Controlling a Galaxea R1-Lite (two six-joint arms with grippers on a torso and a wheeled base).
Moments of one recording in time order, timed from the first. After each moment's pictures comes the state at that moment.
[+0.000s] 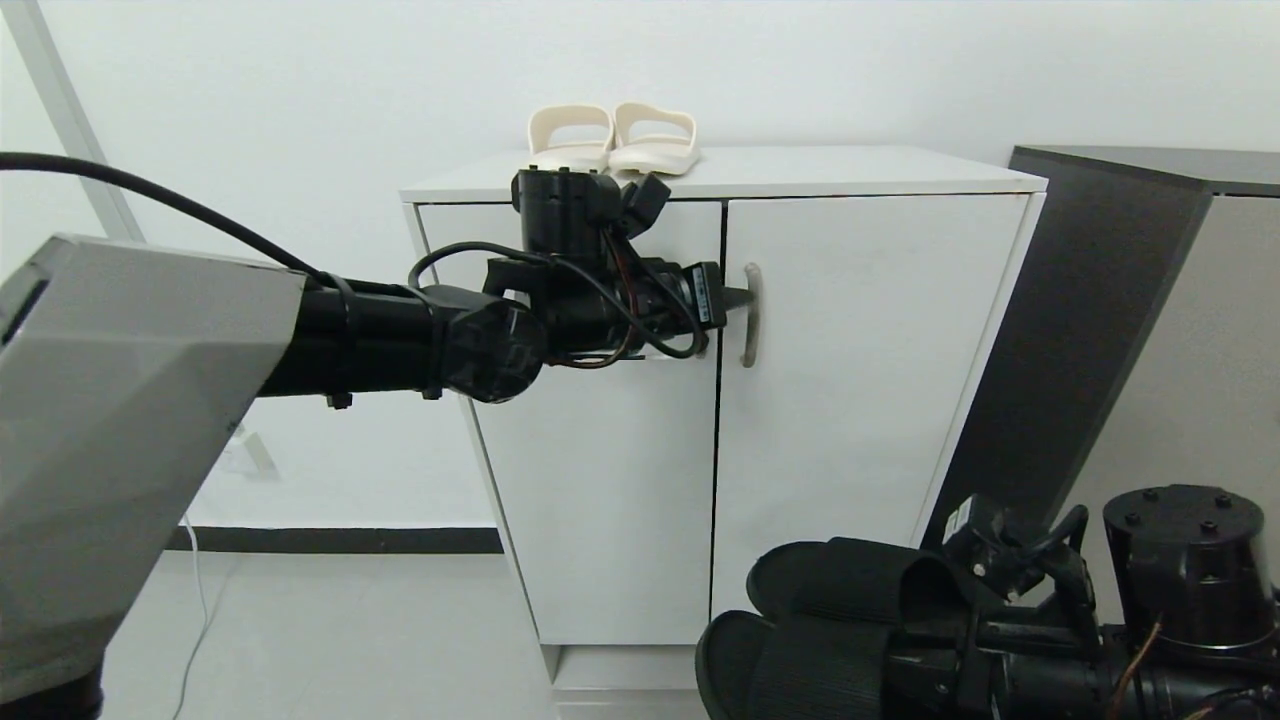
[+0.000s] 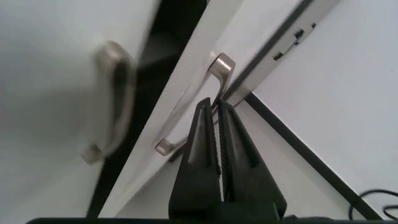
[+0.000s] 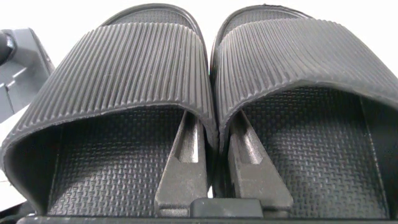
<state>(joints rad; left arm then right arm) -0.56 2.10 -1.68 -0.32 -0.44 -0.36 0.64 1.54 -0.37 -0.70 0.36 -0.03</state>
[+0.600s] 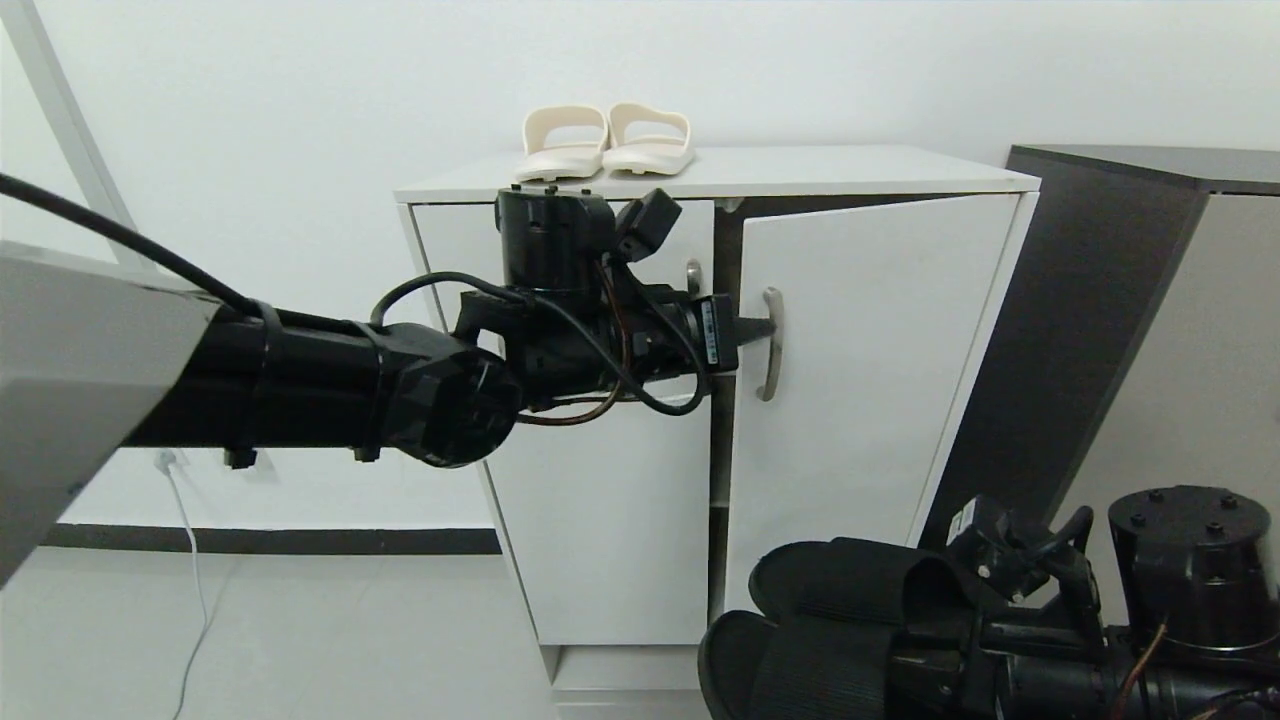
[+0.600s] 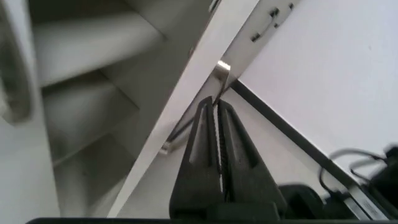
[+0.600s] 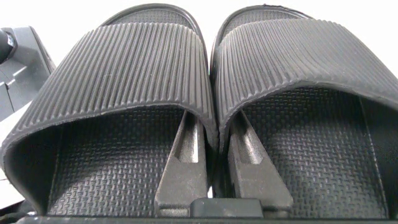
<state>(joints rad) -0.59 1.95 -1.39 -0.46 -0.44 -0.35 0.64 1.53 -0.36 -0.70 0.36 -0.04</state>
